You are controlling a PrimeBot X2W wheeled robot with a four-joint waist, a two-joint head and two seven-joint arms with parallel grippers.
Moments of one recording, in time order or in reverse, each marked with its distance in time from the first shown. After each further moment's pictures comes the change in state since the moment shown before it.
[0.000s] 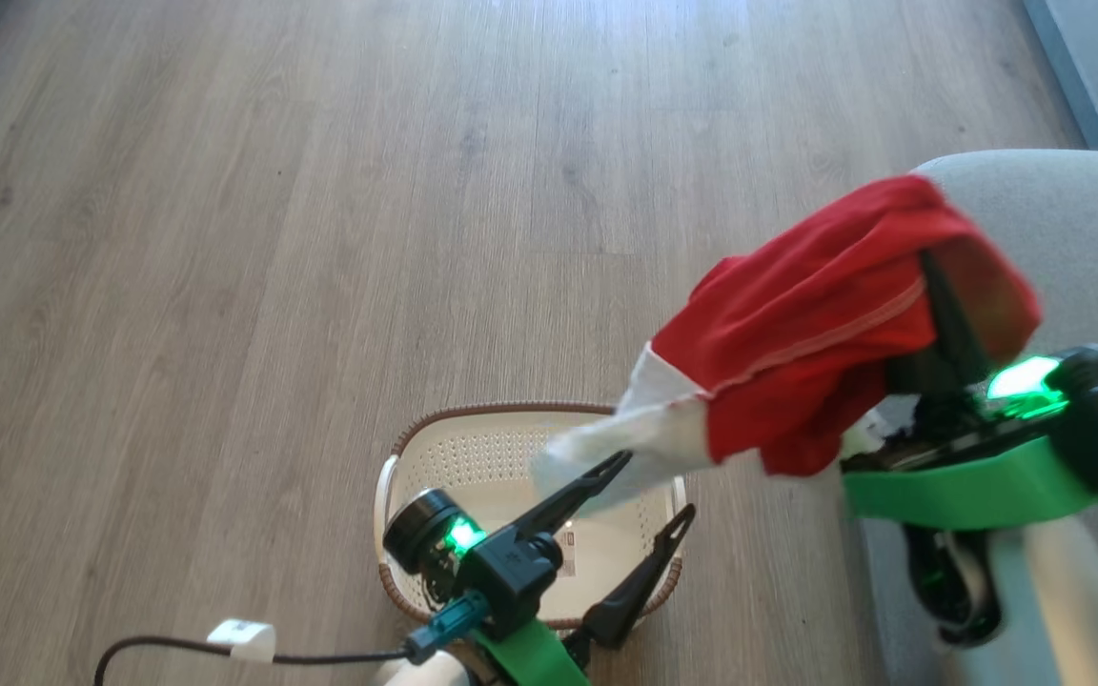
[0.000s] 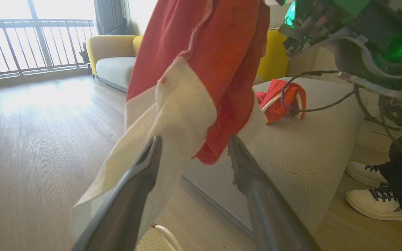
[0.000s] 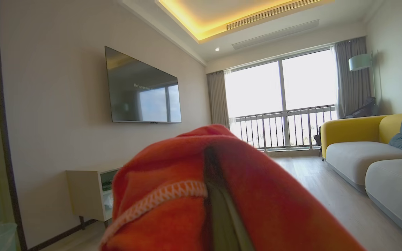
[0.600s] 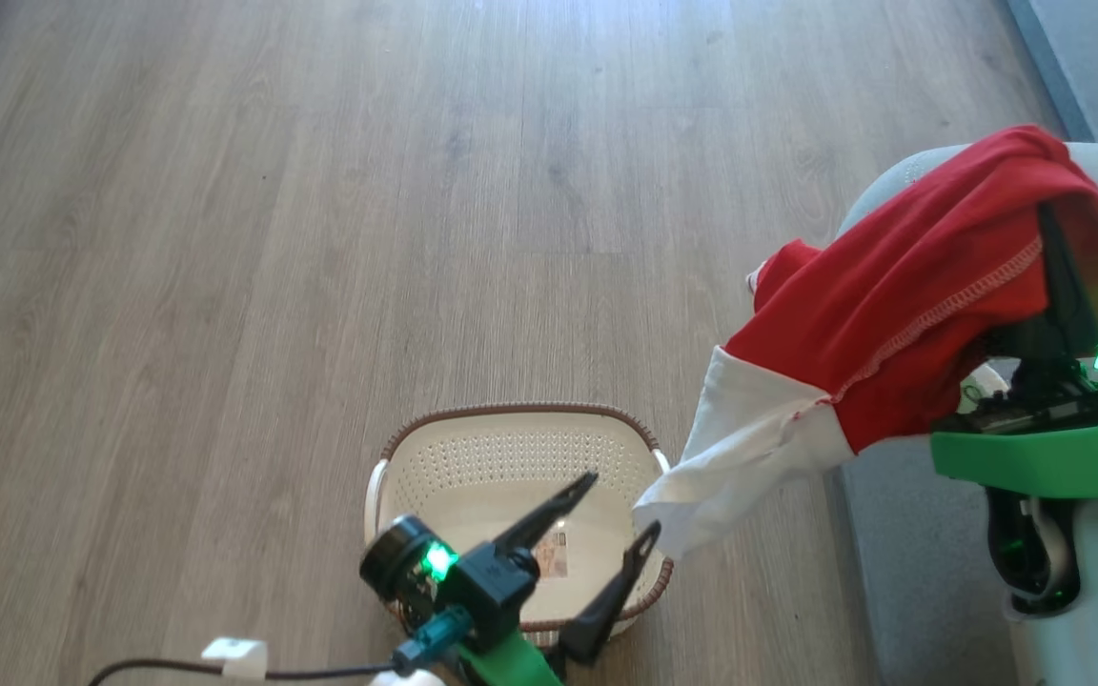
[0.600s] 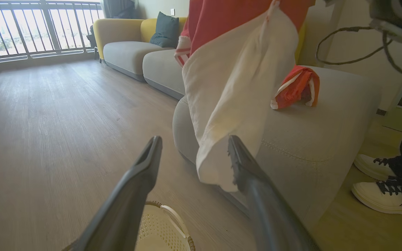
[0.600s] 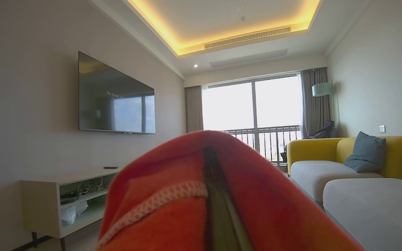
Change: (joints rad) left arm 0.038 0.002 0.049 0.034 0.019 0.000 0.000; right arm -0.029 -0.049 -0.116 -0.019 -0.004 0.000 0.000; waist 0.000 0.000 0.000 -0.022
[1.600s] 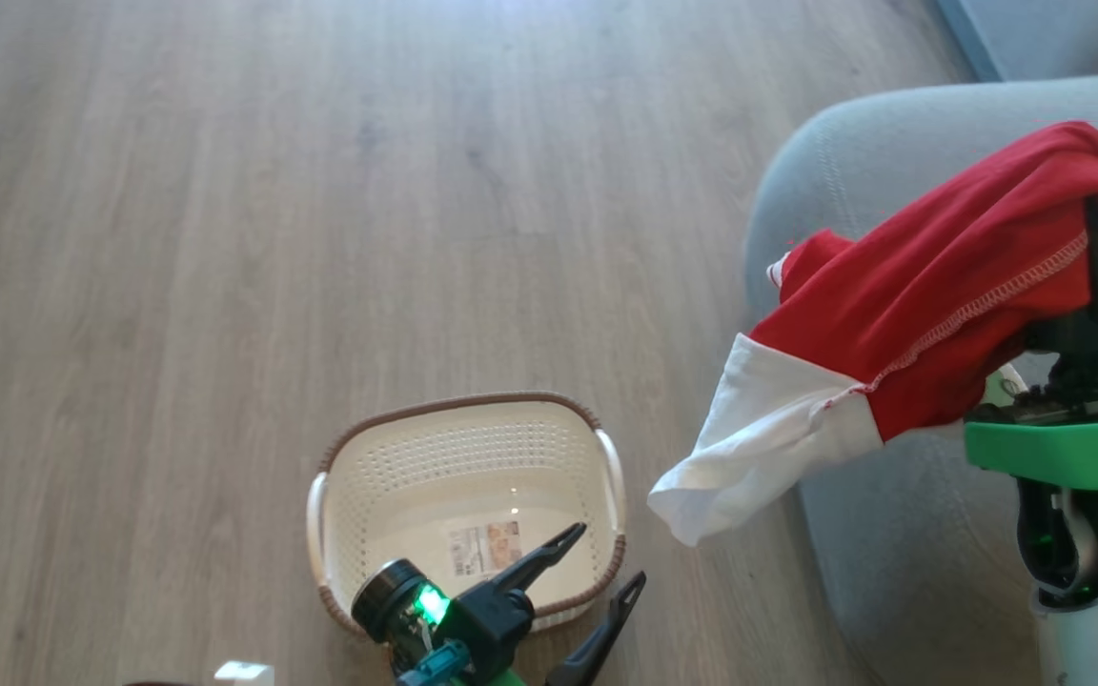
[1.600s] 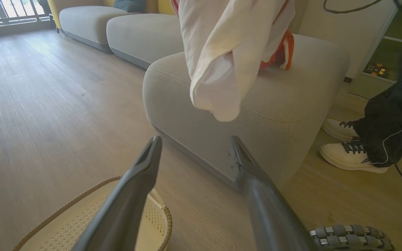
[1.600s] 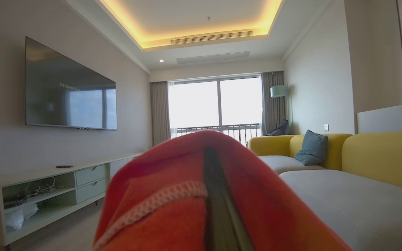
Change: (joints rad) left arm 0.051 0.033 -0.027 0.051 0.010 0.000 0.000; right arm 0.001 -0.003 -0.063 0.004 -0.019 0.000 0.000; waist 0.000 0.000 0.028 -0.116
